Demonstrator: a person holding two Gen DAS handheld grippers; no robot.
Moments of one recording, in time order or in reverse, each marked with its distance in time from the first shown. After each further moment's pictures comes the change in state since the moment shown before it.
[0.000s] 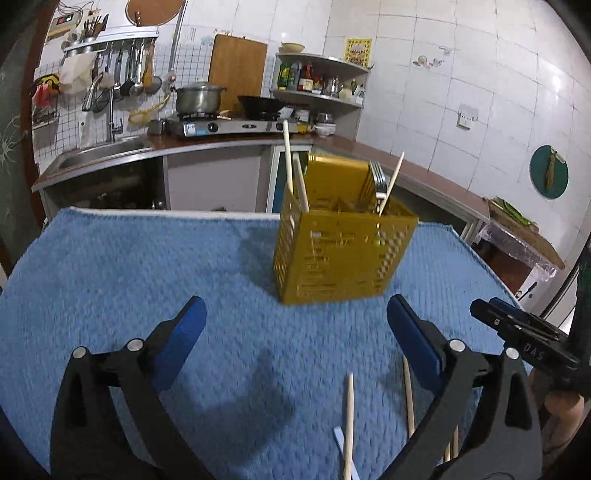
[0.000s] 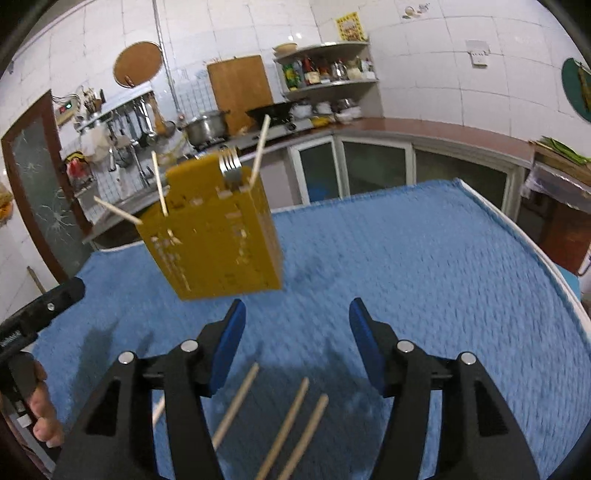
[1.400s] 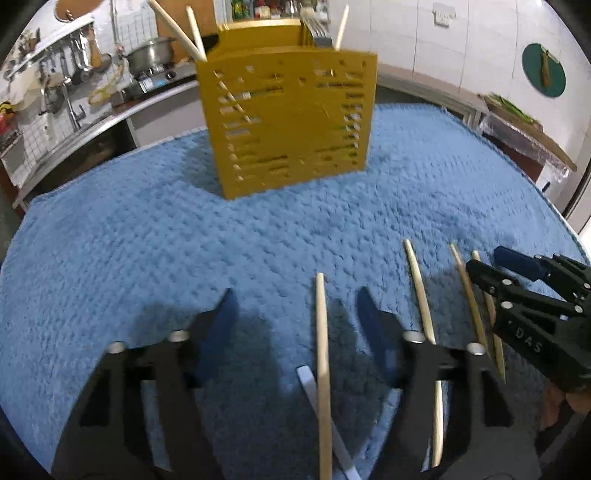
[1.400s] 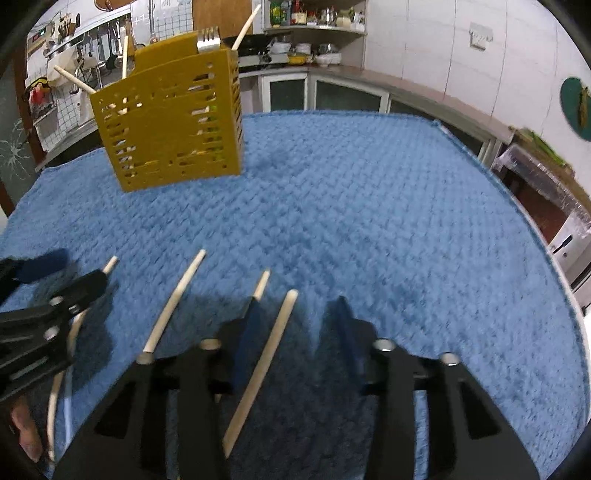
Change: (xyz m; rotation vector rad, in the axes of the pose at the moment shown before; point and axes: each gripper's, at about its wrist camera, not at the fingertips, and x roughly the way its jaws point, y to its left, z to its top) left arm 0.068 -0.057 -0.066 0.214 0.310 0.032; right arm 0.033 0.007 -0.062 -0.099 0.261 -0.182
